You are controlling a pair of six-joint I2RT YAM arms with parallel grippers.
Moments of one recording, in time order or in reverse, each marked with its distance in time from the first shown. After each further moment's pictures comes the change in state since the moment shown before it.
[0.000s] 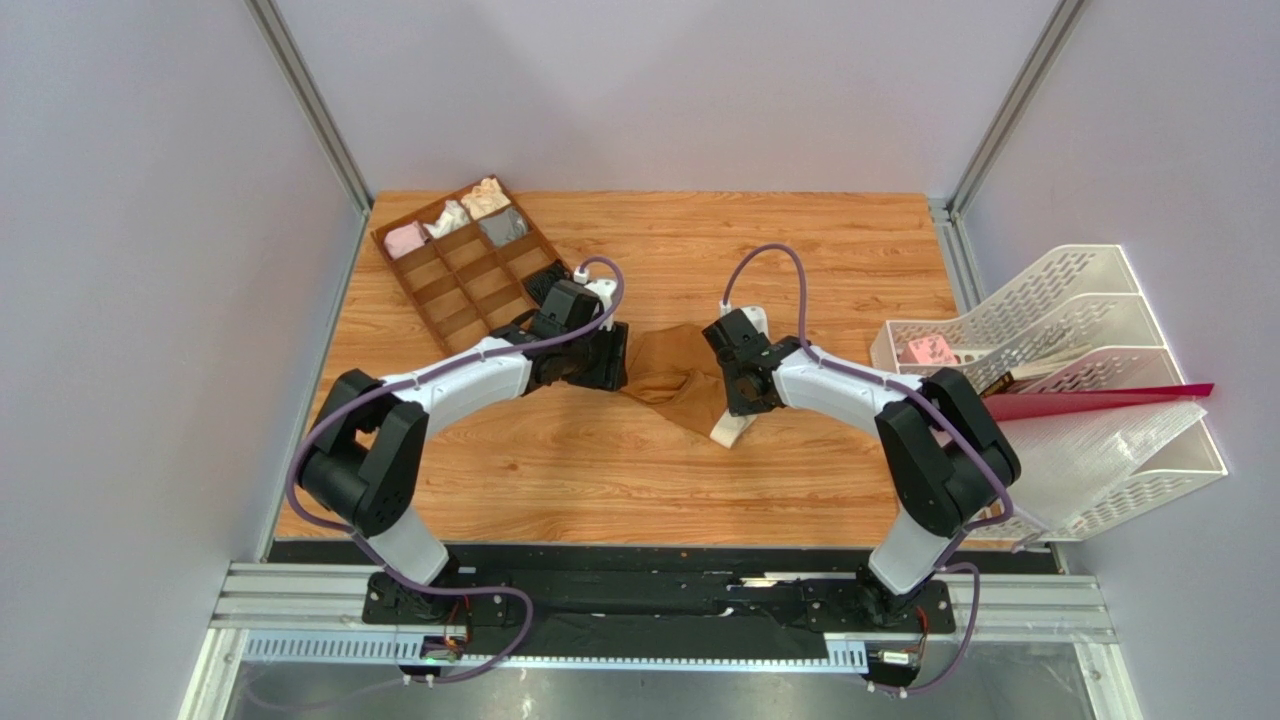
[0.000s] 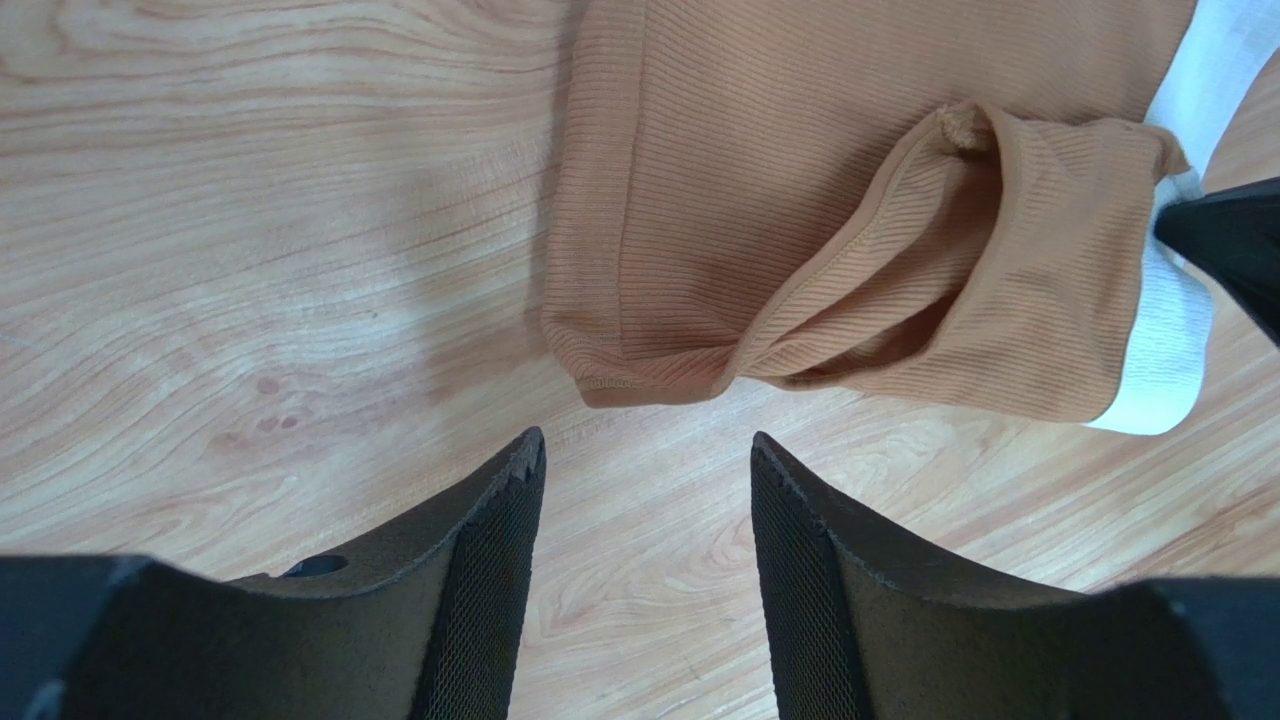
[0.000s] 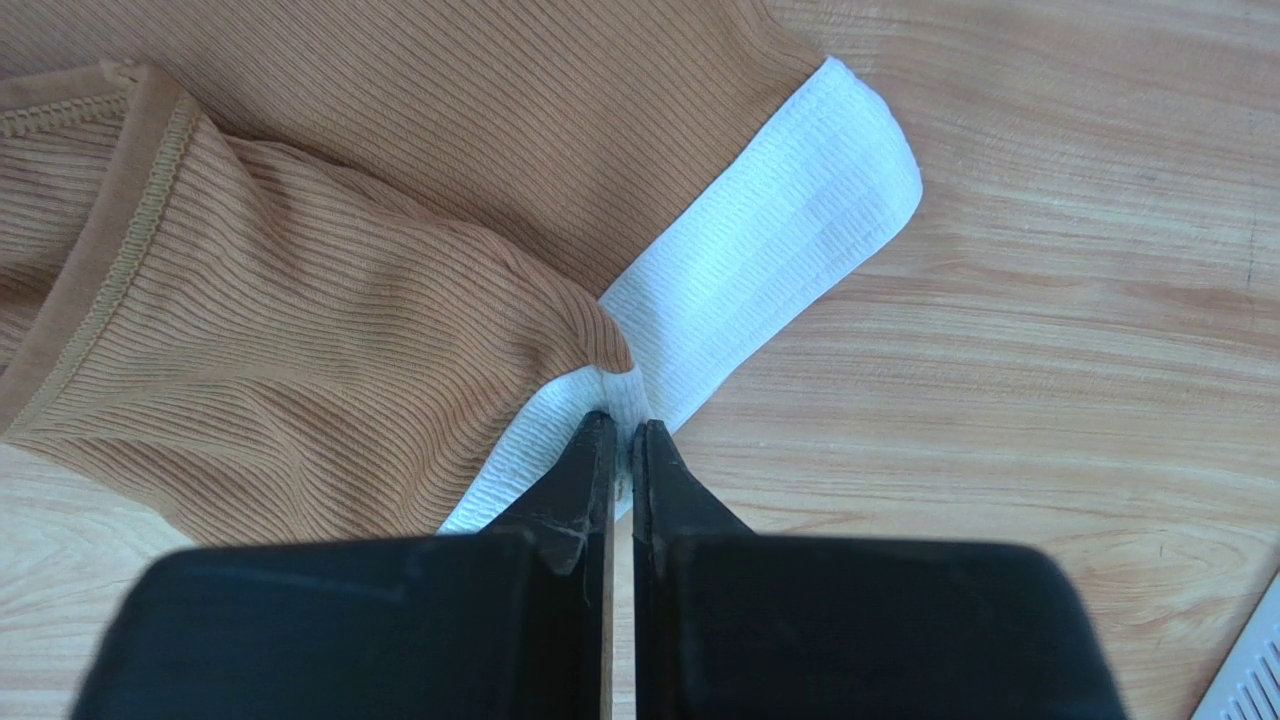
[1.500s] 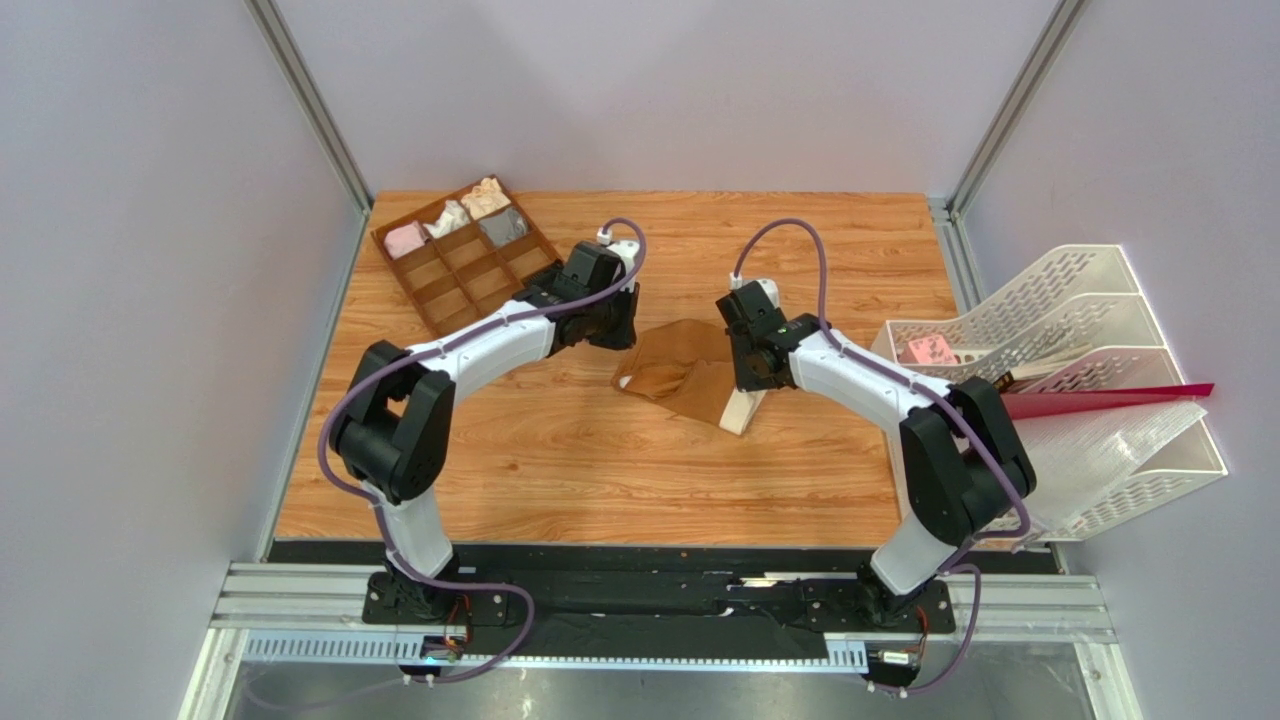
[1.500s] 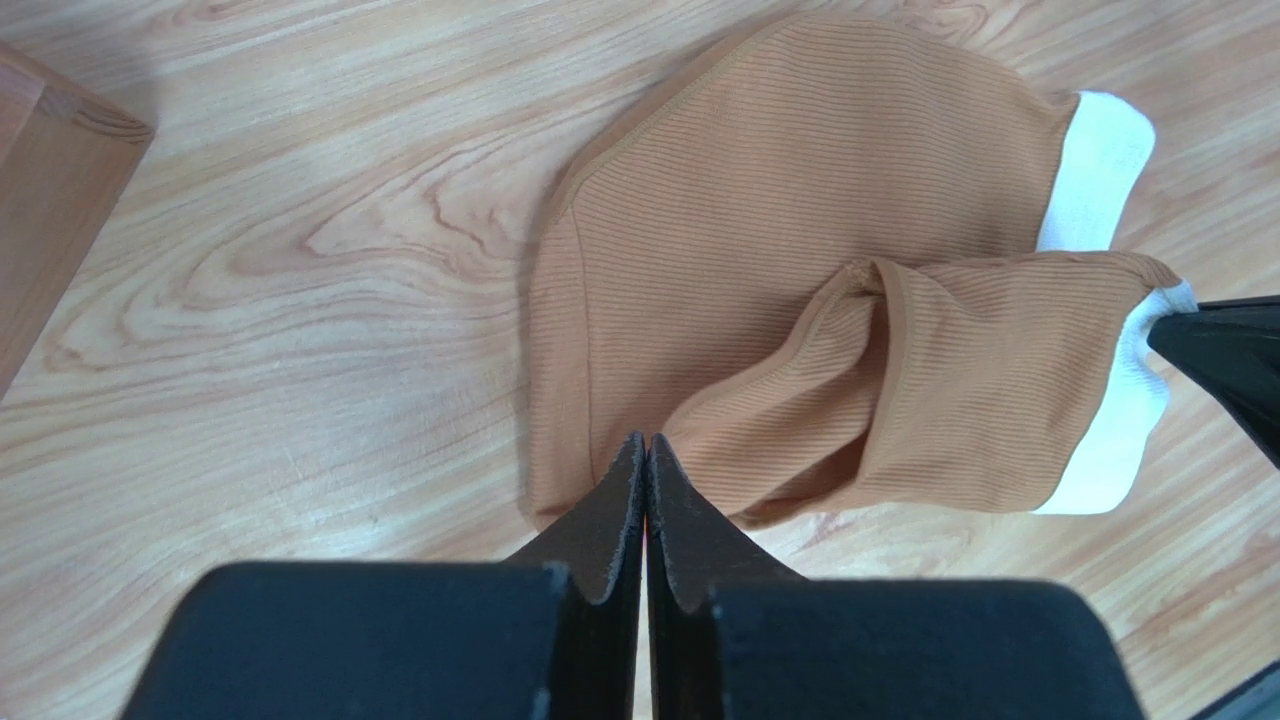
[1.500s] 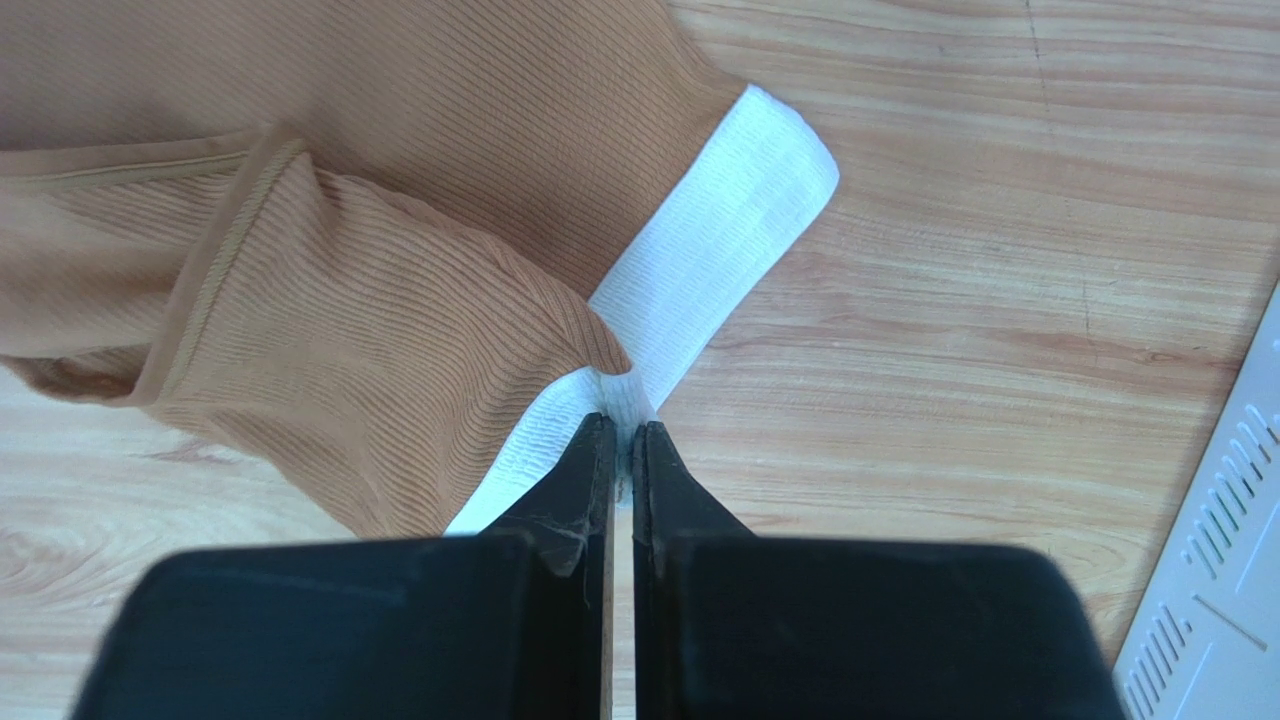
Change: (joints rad) left arm 0.000 0.149 0.256 -0.041 0.006 0.034; right arm -0.048 -0.061 0.095 -0.071 -0.015 -0.047
